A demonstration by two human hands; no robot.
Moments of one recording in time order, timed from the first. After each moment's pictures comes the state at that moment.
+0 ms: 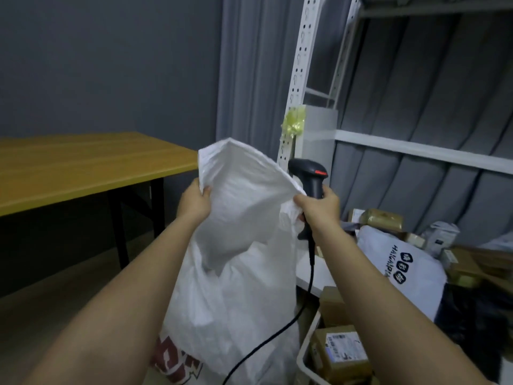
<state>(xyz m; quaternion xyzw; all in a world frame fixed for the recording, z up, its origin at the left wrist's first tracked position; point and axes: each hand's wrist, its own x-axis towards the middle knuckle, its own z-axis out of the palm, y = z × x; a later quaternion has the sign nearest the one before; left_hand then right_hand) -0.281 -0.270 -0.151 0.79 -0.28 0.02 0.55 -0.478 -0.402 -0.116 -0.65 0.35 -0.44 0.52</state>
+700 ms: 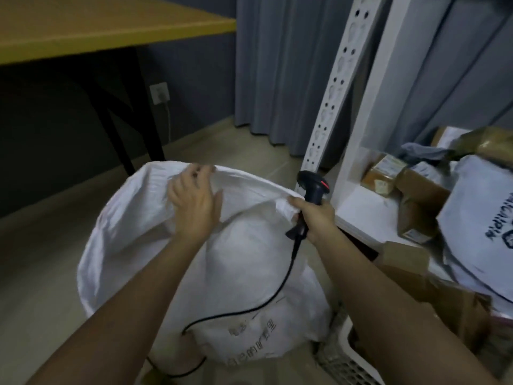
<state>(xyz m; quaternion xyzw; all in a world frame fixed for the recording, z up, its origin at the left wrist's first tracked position) -0.201 -0.335 -0.400 0.87 -0.29 0.30 0.28 -0.329 -0.515 -0.389 -0.52 0.49 -0.23 0.66</state>
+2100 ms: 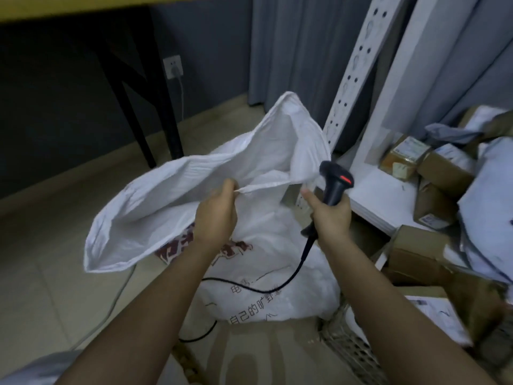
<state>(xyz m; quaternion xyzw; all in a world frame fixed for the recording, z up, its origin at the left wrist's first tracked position) -0.244 -0.310 -0.425 0.88 -0.34 0.08 0.31 -0.359 -0.479 -0.412 -0.55 0.48 -0.28 0.62</state>
